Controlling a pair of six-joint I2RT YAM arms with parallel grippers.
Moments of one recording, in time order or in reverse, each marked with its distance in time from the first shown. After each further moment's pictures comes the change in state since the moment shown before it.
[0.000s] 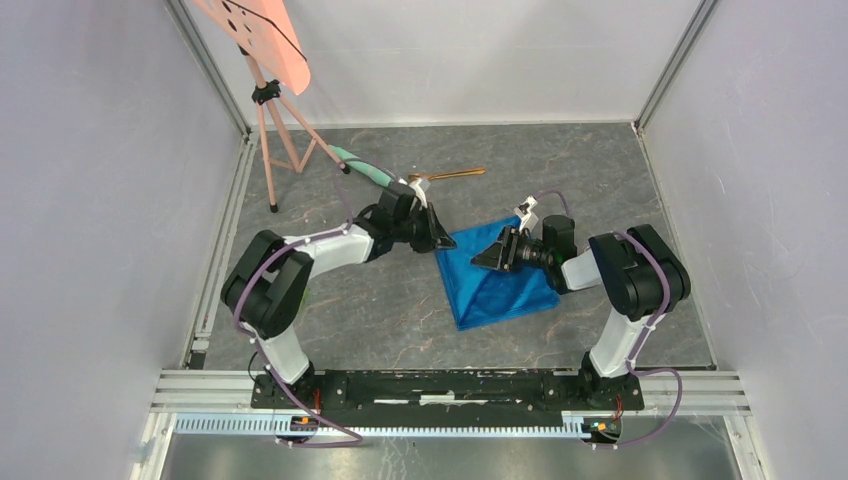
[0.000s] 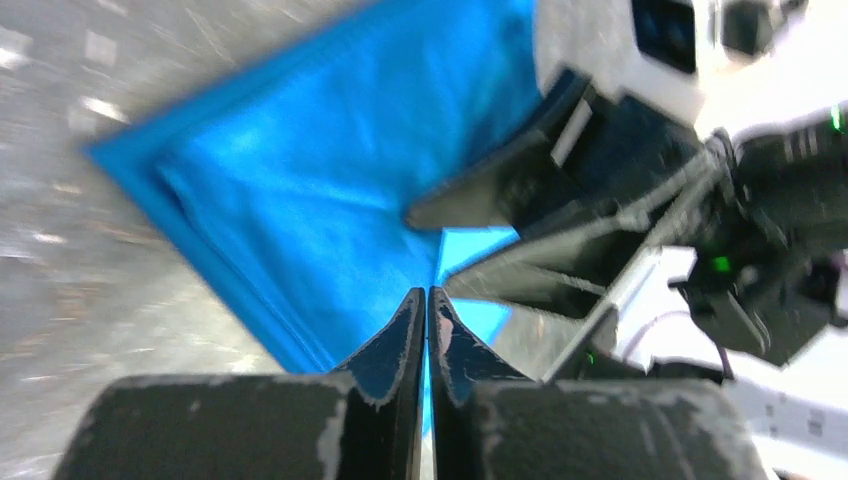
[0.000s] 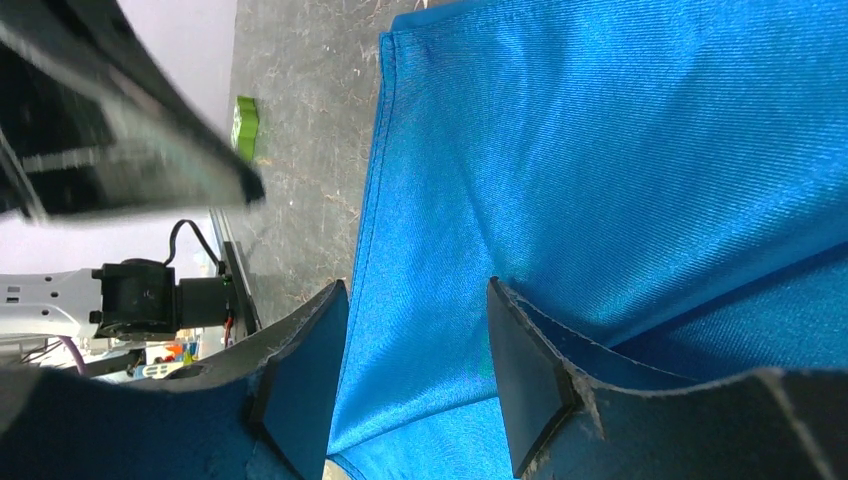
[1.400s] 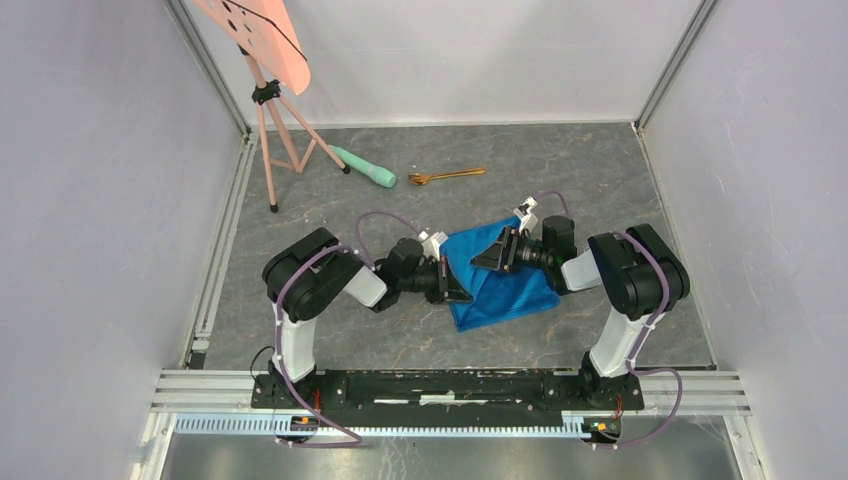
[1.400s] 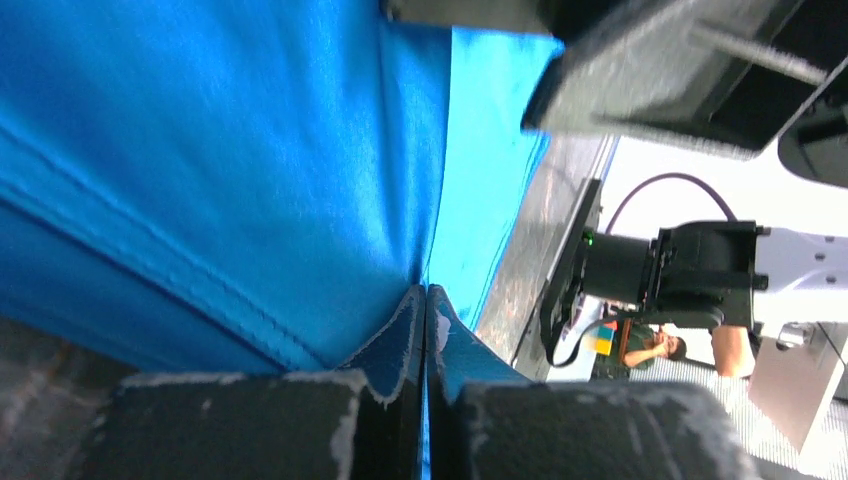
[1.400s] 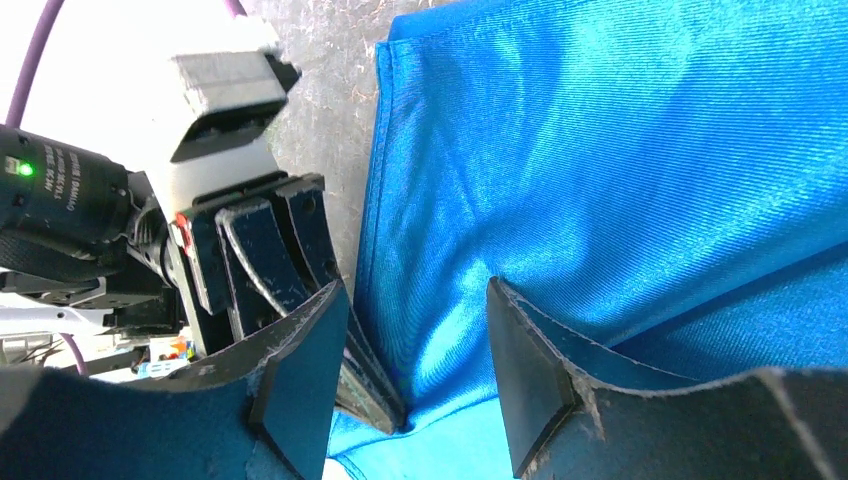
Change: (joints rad) left arm -0.163 0.200 -0.351 0.722 0.200 -0.185; right arm -0.001 0.007 -0.007 0.023 -0.005 0.010
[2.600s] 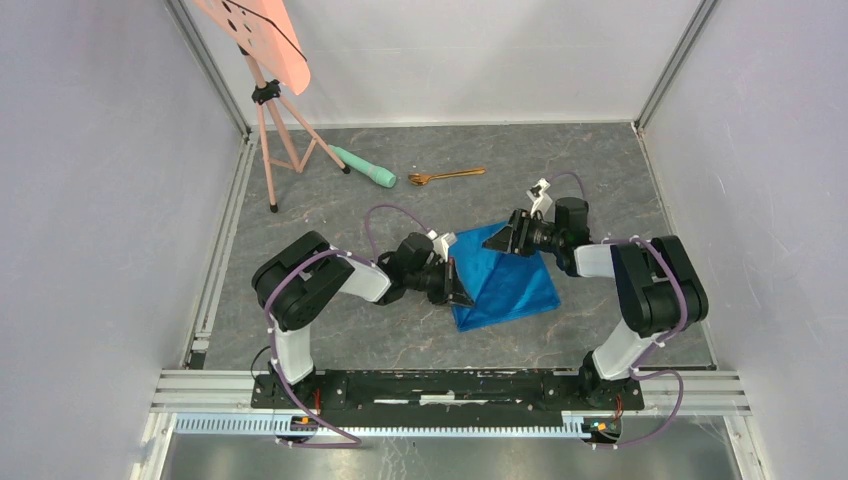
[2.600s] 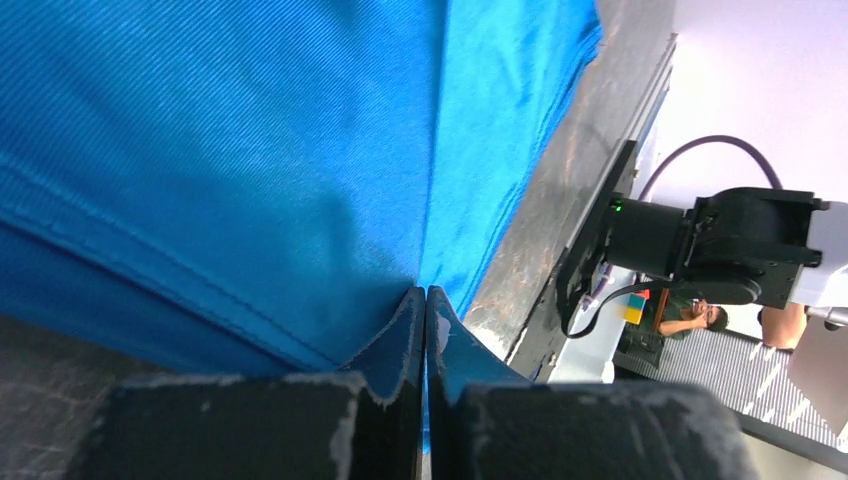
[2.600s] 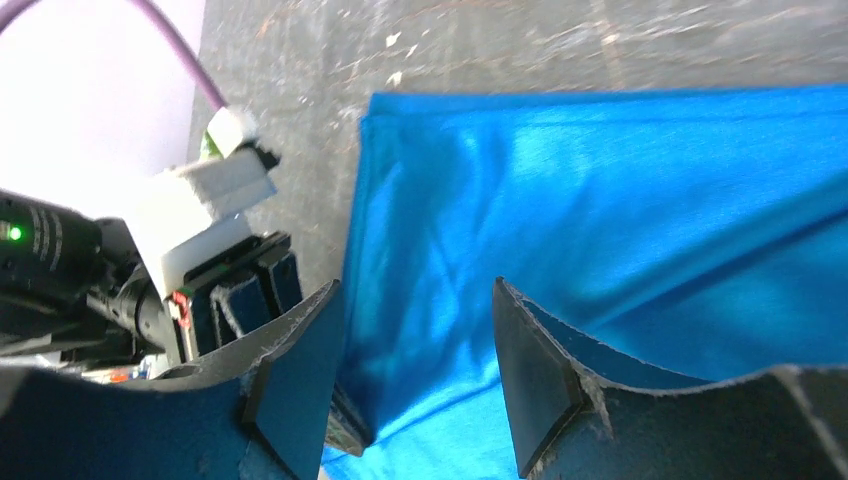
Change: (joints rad) left arm -0.038 -0.086 0.060 -0.244 0.013 0.095; right arm -0.067 -0.148 0.108 -0.316 0.024 -0.154
